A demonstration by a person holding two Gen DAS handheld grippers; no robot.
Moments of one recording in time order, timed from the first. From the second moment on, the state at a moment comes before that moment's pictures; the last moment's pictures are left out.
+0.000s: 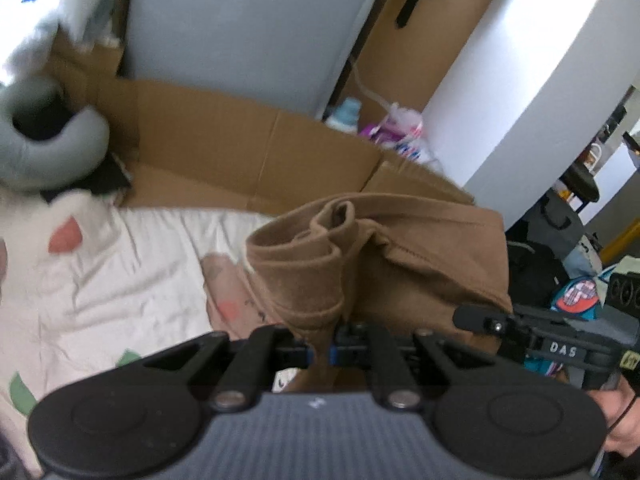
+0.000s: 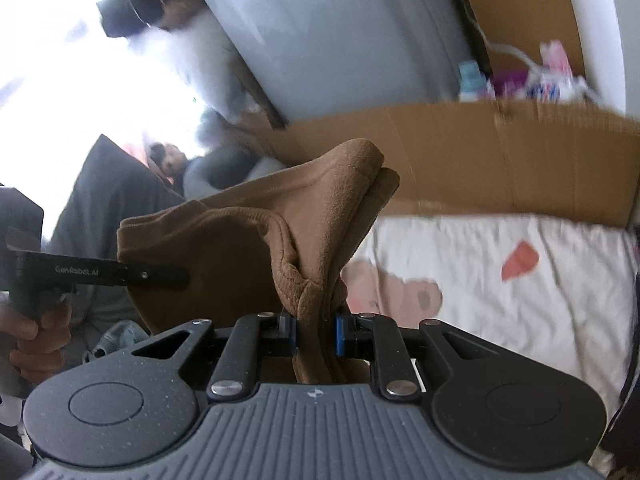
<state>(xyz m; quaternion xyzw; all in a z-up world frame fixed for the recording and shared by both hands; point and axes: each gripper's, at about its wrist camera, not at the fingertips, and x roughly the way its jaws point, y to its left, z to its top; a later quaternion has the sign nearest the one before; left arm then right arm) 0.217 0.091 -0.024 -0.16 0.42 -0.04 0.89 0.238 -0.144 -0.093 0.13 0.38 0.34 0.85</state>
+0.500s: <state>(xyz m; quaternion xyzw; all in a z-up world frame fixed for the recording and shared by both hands) 0.204 0.067 0.125 -0.14 0.36 -0.03 0.92 0.244 -0.163 0.075 0.12 0.32 0.32 0.89</state>
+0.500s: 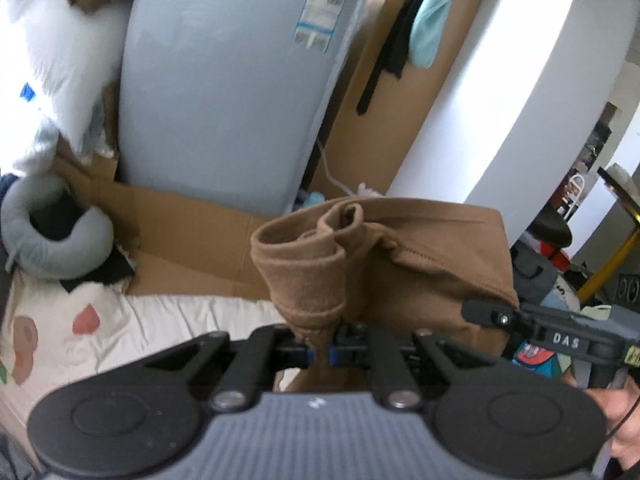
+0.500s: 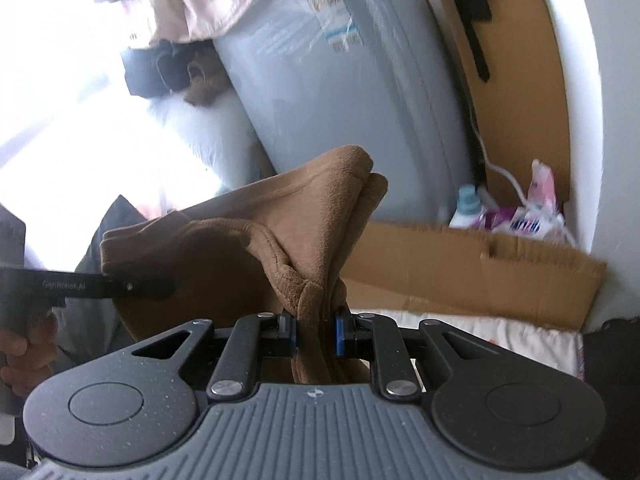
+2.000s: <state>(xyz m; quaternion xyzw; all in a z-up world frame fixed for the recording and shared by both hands) 0.232 -0.169 0.148 -0.13 0.34 -0.27 0.89 0.126 -0.442 0.179 0.10 0.26 0.16 0.95</state>
